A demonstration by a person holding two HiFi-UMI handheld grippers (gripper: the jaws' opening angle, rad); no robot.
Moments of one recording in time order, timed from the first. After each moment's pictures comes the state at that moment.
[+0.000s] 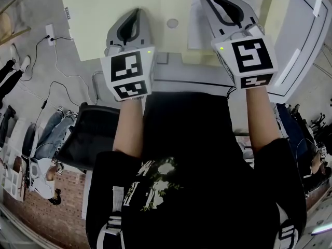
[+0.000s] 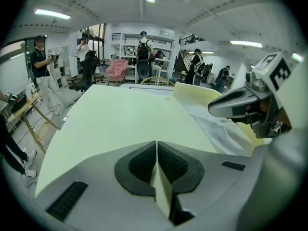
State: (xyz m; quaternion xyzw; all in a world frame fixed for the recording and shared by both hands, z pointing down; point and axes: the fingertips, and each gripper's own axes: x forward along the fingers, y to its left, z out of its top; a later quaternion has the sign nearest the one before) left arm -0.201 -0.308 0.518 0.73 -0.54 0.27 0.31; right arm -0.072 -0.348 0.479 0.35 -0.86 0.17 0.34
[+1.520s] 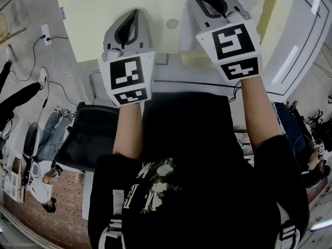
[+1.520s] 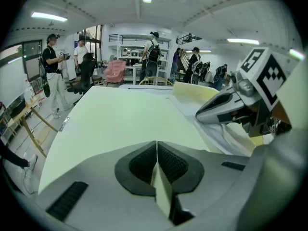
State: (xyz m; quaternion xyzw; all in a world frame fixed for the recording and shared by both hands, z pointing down) left arm -0.200 -0.309 0.513 0.74 -0.54 0.28 0.30; right arm -0.094 -0.349 0.504 0.30 -0.84 0.17 0.41
